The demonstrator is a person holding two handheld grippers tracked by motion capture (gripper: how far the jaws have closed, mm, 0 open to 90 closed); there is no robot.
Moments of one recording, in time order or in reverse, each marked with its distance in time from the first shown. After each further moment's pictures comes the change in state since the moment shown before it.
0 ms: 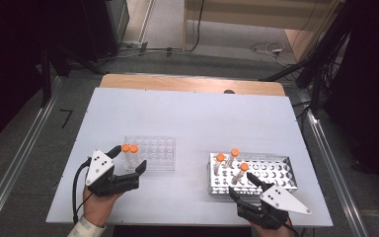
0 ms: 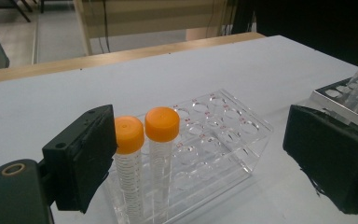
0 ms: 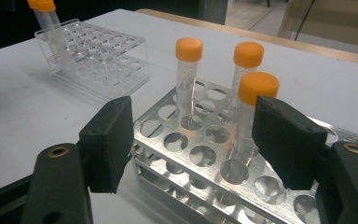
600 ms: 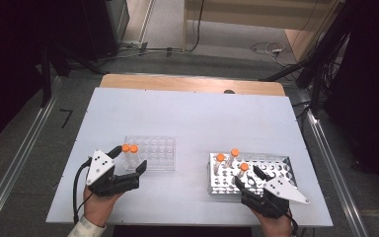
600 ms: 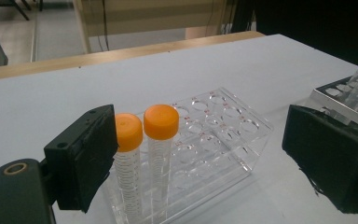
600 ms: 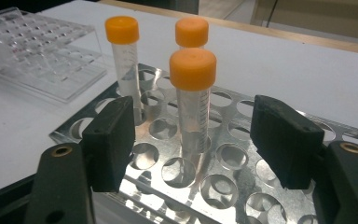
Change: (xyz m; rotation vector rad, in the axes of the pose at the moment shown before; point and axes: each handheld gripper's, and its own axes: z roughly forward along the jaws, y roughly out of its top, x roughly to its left) left arm 0.000 -0.002 0.002 0.004 -0.005 -0.004; right arm -0.024 -0.009 0.019 0.021 -0.104 0.039
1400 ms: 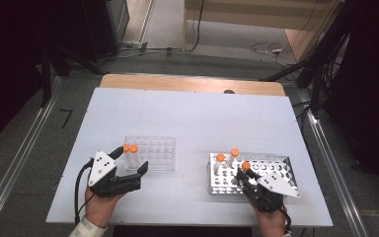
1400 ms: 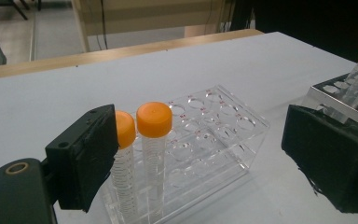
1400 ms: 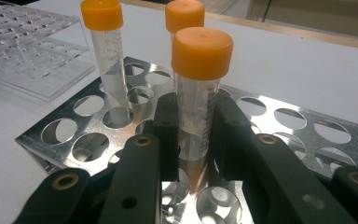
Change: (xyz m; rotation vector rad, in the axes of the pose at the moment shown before) left arm -0.003 -0.001 0.000 0.002 0.000 0.006; right arm -0.001 -0.005 0.019 0.011 -0.025 0.001
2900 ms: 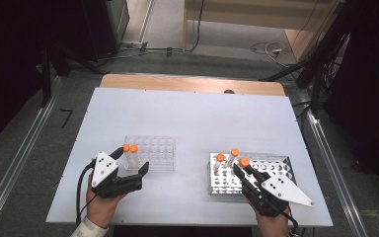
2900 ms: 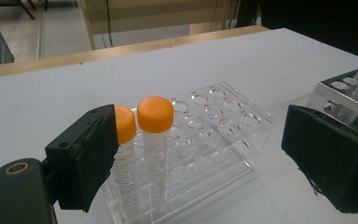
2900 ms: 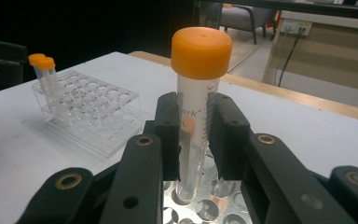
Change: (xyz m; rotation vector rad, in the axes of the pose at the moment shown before) left arm -0.003 -0.003 0.002 0.011 0.024 0.008; right arm 0.025 0.047 -0.036 -0.172 0.097 -0.056
